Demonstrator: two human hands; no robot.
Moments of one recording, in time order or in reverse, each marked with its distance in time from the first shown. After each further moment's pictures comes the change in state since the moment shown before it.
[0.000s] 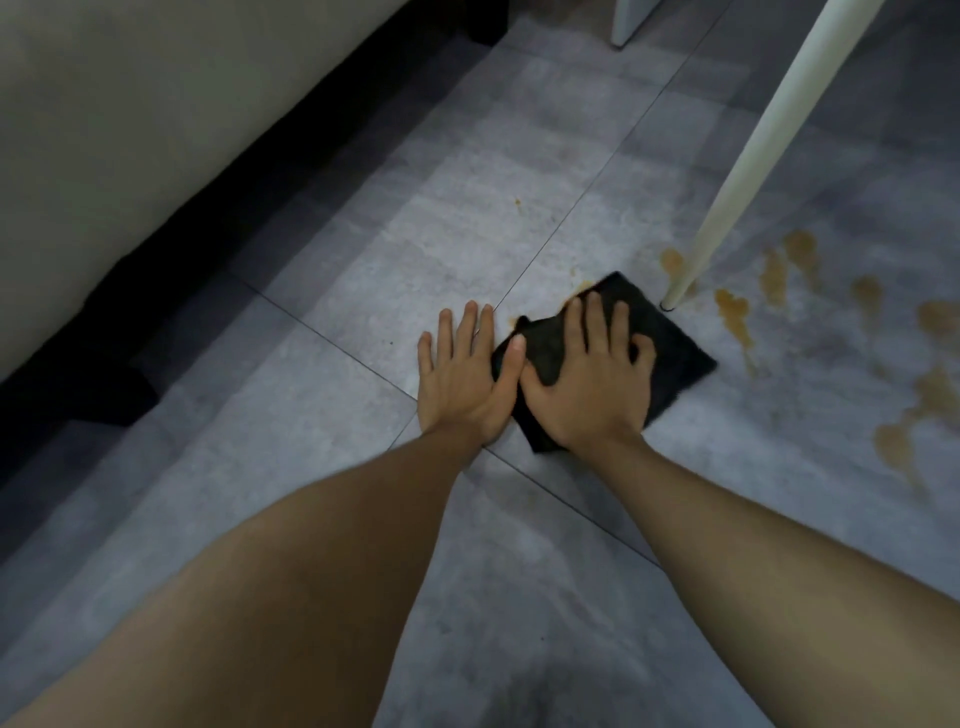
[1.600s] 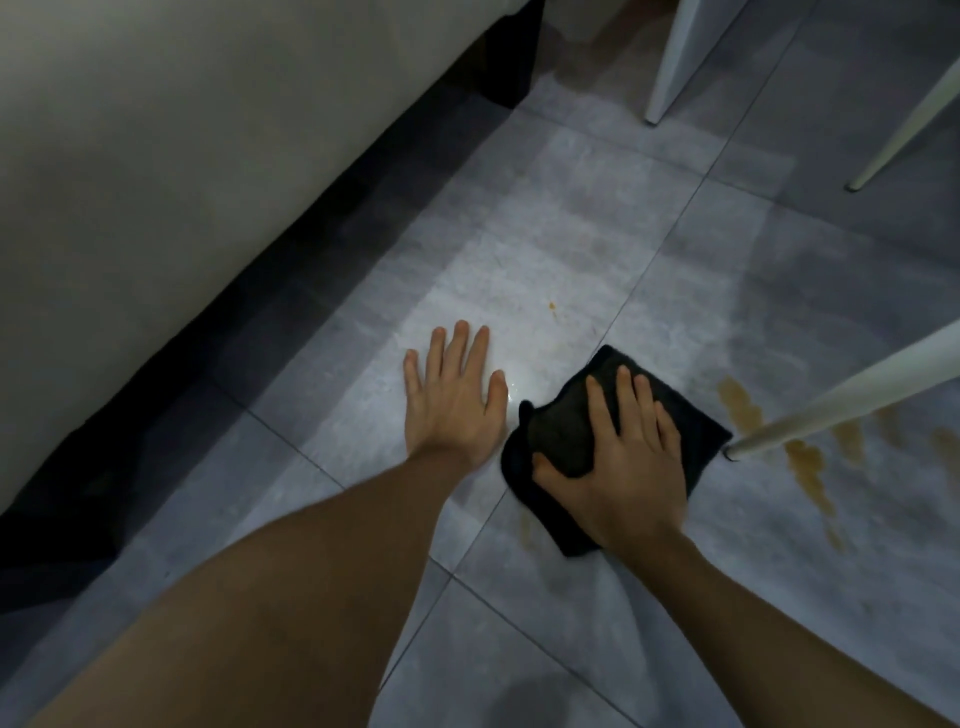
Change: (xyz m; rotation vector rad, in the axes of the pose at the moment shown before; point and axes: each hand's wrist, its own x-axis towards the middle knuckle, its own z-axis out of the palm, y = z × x) left_hand 0.144 -0.047 -0.030 0.037 0.056 0.063; right_hand 0.081 -0.019 0.007 0.010 0.044 -0.064
